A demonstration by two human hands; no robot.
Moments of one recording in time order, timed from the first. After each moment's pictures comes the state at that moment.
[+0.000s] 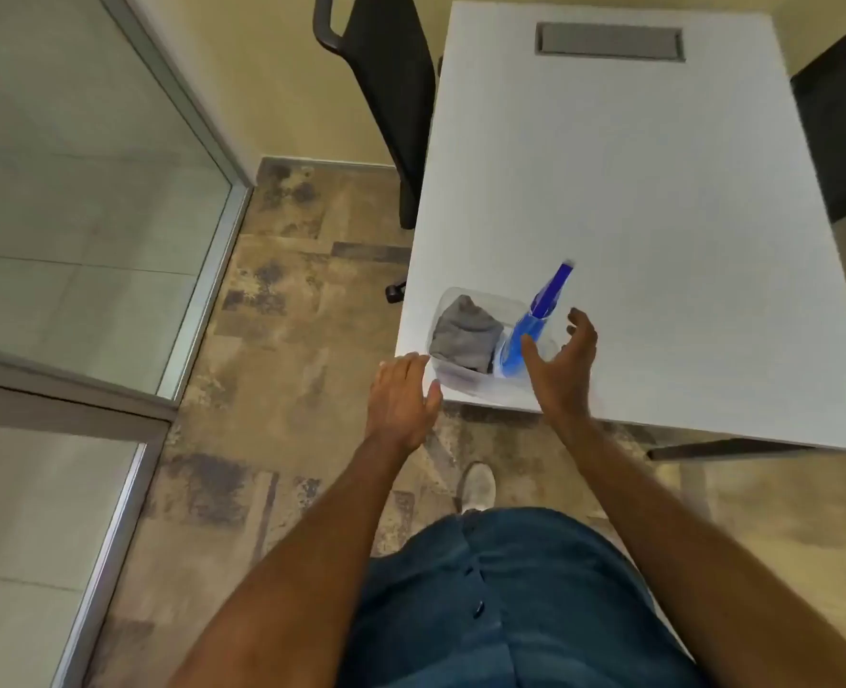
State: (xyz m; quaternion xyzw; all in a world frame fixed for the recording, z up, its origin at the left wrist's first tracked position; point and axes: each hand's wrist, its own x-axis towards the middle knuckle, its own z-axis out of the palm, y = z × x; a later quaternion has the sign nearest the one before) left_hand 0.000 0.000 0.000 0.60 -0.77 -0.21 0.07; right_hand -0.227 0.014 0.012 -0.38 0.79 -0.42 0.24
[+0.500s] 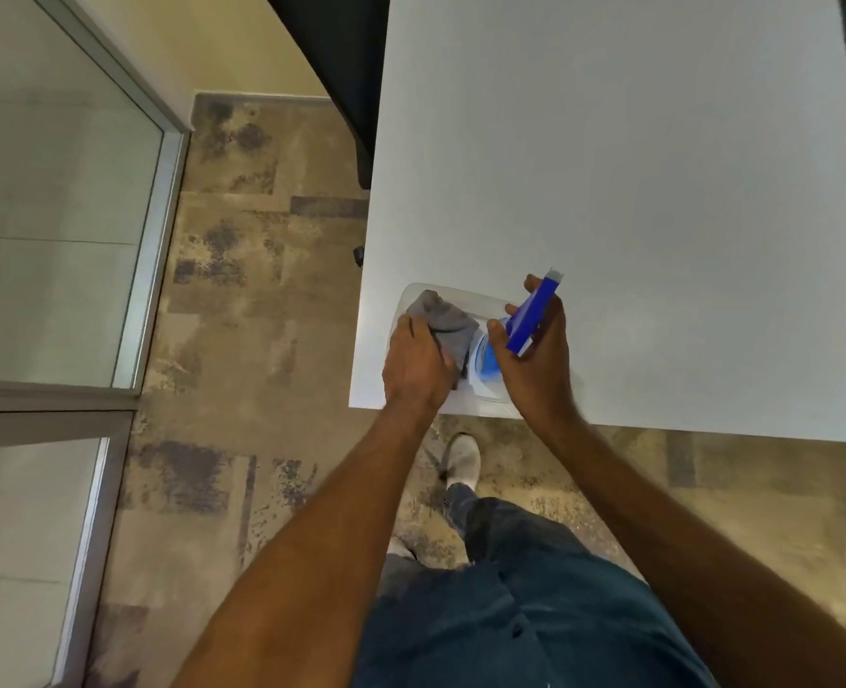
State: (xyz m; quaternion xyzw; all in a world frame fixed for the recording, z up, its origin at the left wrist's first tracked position) left_hand -0.110 -0.091 -0.042 0.68 -0.64 -0.35 0.07; right_hand -0.249 -0.042 -0.007 -0.38 0.72 -0.46 0.34
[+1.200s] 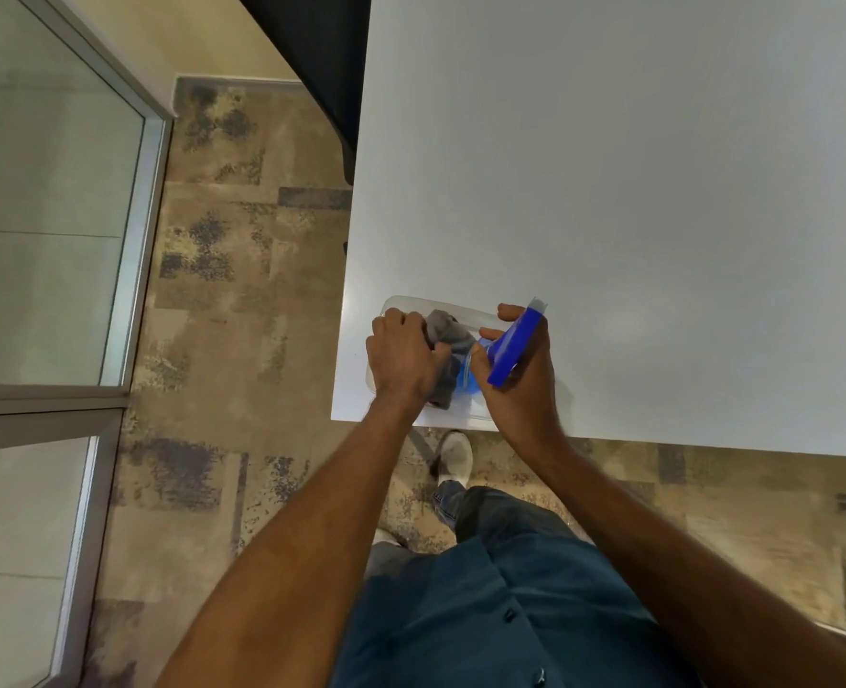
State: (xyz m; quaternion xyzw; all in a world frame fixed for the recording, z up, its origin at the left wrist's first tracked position) left_hand -0.133 -0.126 -0.055 0.68 -0.69 -0.24 0.02; right_hand -0.258 -0.043 -0.007 -0.39 0.68 -0.48 0.40
